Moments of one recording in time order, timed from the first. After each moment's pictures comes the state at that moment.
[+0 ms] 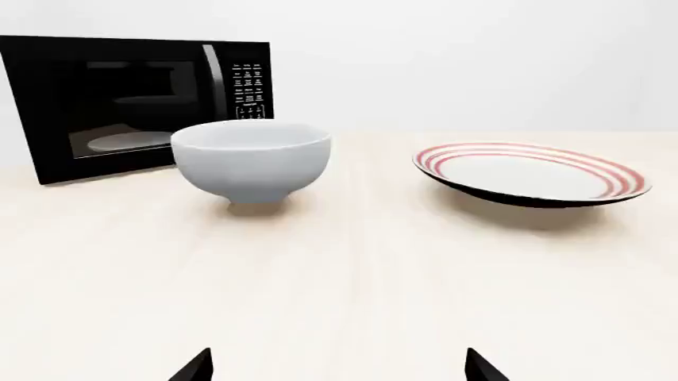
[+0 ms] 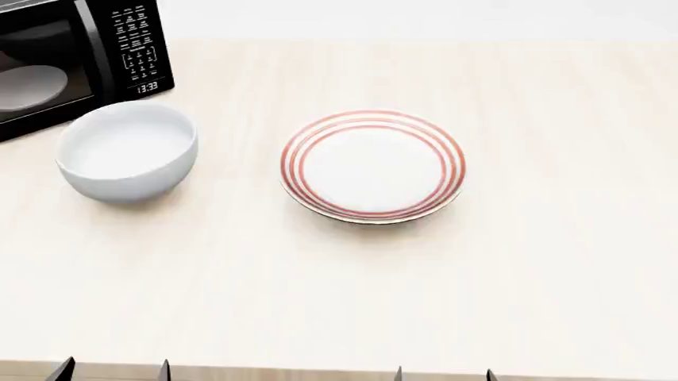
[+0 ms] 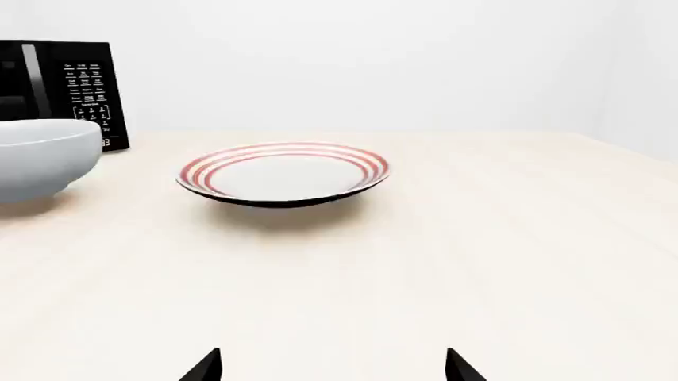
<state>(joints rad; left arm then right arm) 0.00 0.00 0.00 0.00 0.00 0.00 0.00 0.00 0.00 0.00 0.00 0.00 0.00 0.00</state>
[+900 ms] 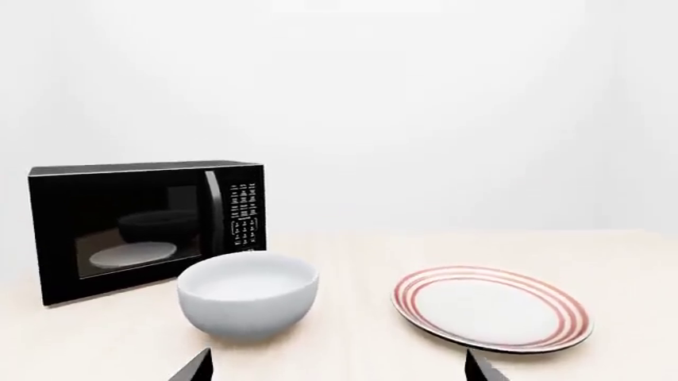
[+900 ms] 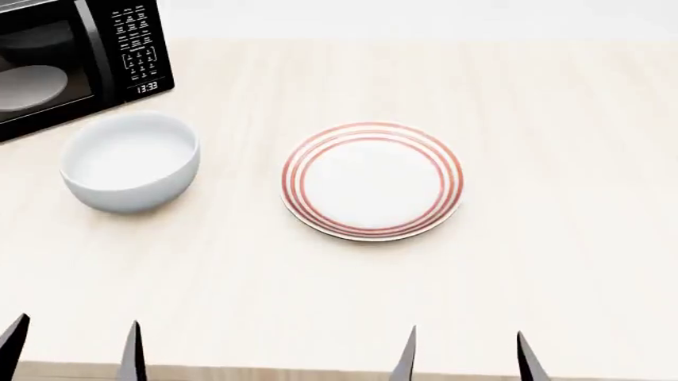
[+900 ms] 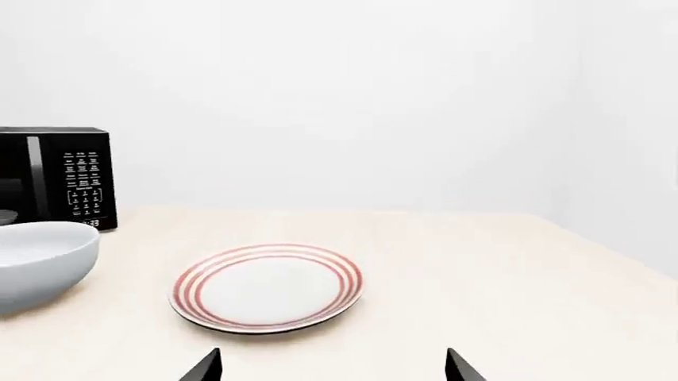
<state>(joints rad) 0.09 -0.11 0.08 0.40 -0.09 -0.08 -0.08 -0.07 0.09 -0.09 -0.43 0.03 0.21 0.16</state>
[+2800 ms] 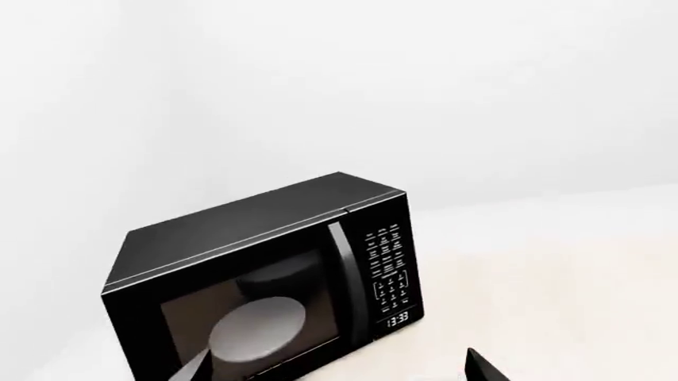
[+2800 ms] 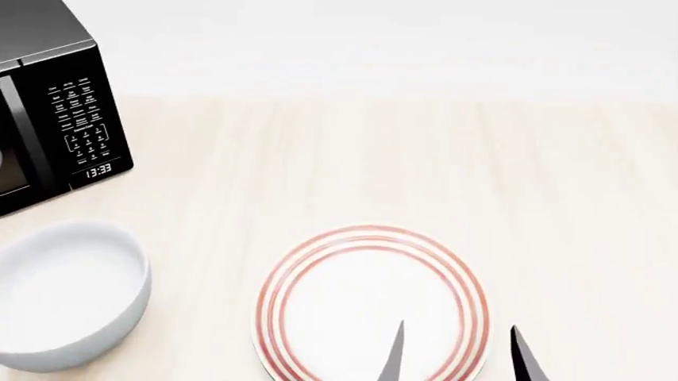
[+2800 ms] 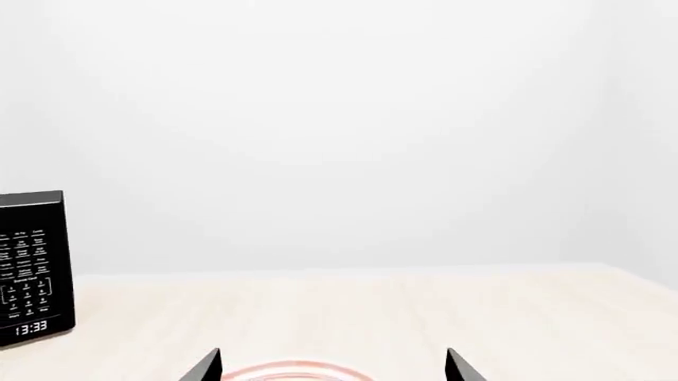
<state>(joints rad) -0.34 -0.43 -0.24 0.78 -0.29 -1.10 -0.11 -0.11 0.17 -0.17 -0.52 0.13 0.14 0.25</state>
